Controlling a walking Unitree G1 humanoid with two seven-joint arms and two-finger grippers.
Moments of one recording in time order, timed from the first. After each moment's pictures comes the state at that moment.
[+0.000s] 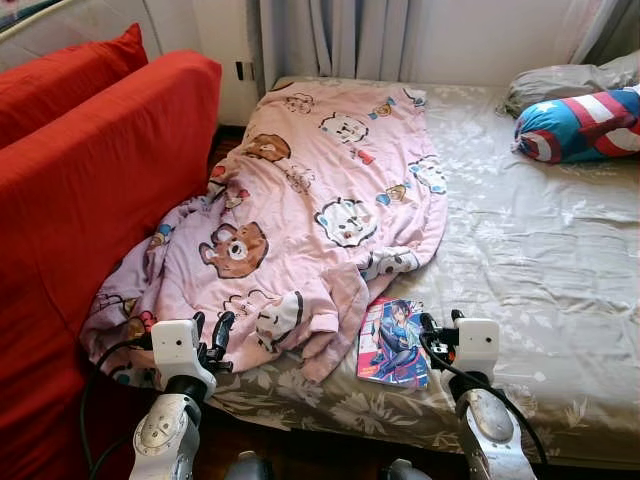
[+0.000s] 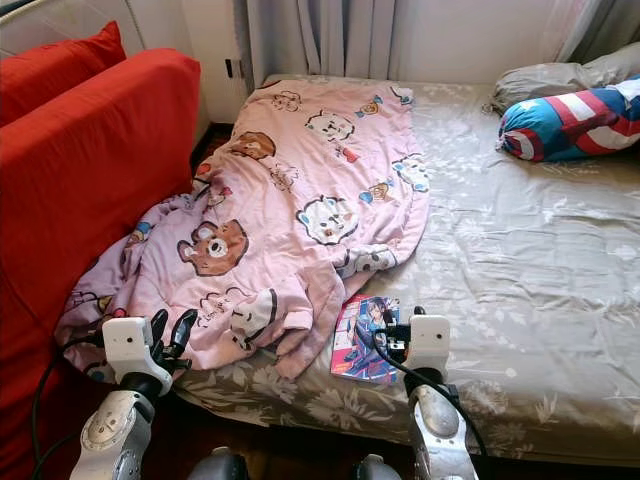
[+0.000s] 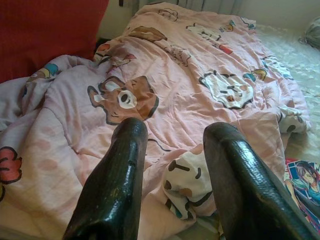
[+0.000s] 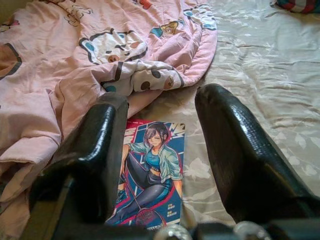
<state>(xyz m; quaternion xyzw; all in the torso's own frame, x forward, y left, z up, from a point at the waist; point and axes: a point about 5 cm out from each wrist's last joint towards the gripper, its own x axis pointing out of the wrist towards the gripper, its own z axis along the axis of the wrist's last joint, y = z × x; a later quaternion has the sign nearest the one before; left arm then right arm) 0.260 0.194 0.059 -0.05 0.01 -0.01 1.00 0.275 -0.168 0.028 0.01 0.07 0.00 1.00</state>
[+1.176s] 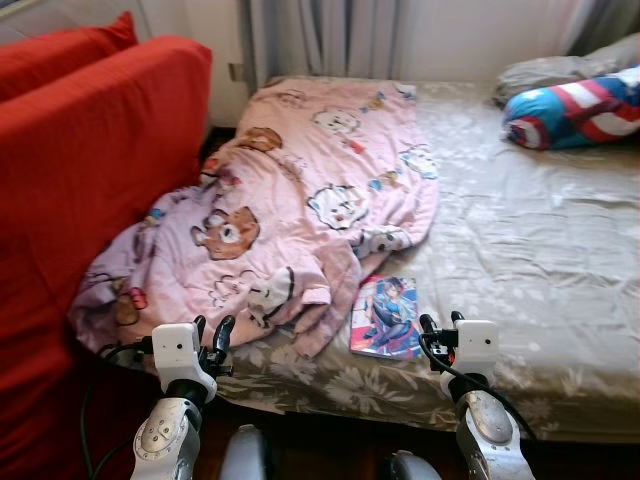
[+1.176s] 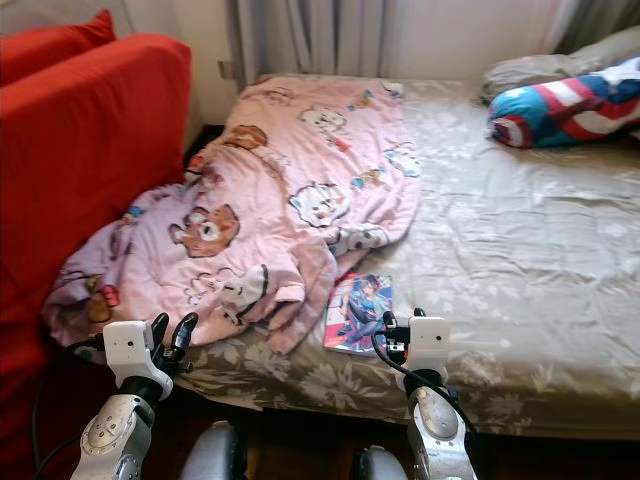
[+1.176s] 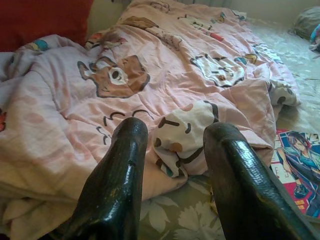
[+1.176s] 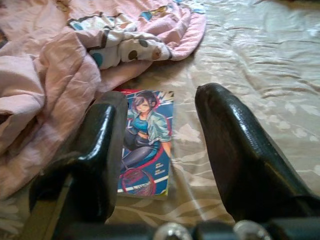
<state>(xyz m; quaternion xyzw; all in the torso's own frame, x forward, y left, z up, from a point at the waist) 0.256 0.193 0.058 -0.05 0.01 -0.01 1.00 0.273 -0.167 0.025 0.01 0.08 0.00 1.00</state>
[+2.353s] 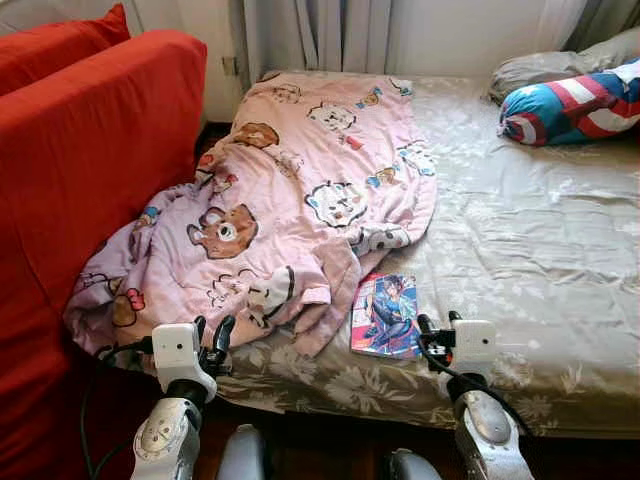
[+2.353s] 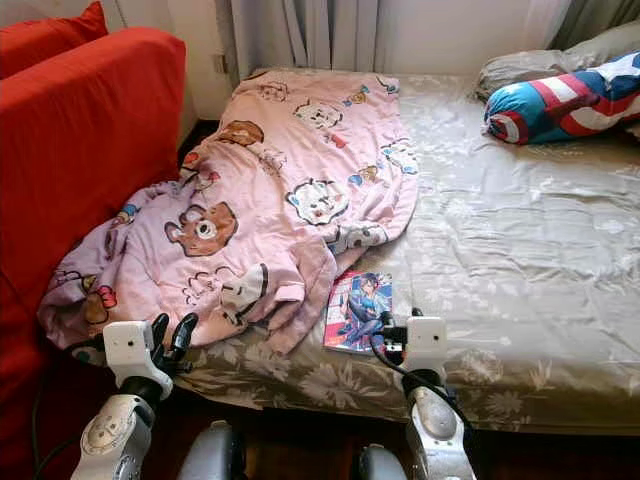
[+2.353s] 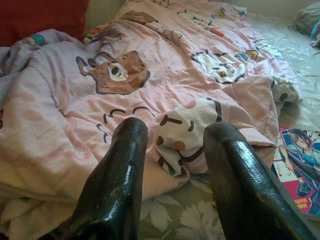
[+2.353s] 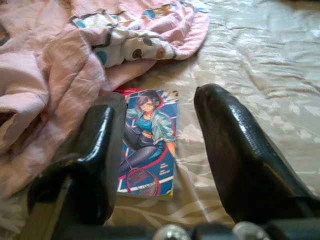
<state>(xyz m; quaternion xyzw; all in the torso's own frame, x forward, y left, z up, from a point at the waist) 0.256 0.192 0.057 -0.05 0.02 -0.01 1.00 0.273 -0.162 0.025 0.00 0.08 0.02 1.00</state>
